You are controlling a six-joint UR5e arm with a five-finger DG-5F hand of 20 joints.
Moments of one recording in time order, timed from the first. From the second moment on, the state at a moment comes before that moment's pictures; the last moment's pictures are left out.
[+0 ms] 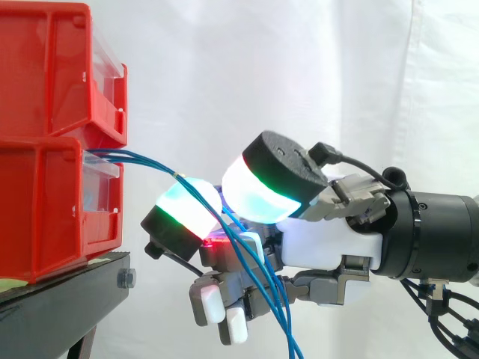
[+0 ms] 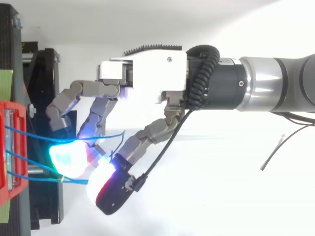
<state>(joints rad) 0.08 -2.41 -1.09 -2.67 -1.54 -0.12</state>
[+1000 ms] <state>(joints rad) 0.08 -2.41 -1.09 -2.67 -1.54 -0.12</state>
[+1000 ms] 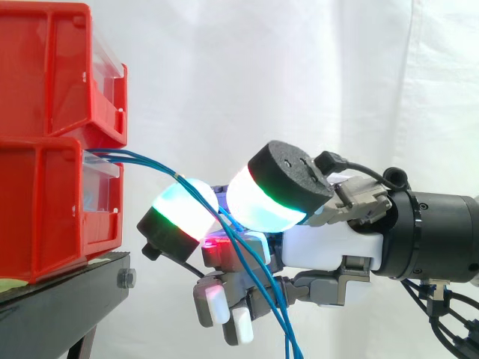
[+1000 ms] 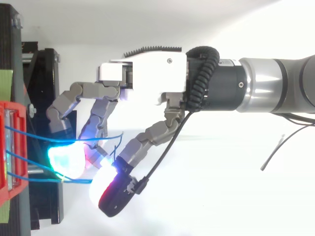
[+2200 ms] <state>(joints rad) 0.07 -2.41 -1.05 -2.71 -1.54 -0.17</state>
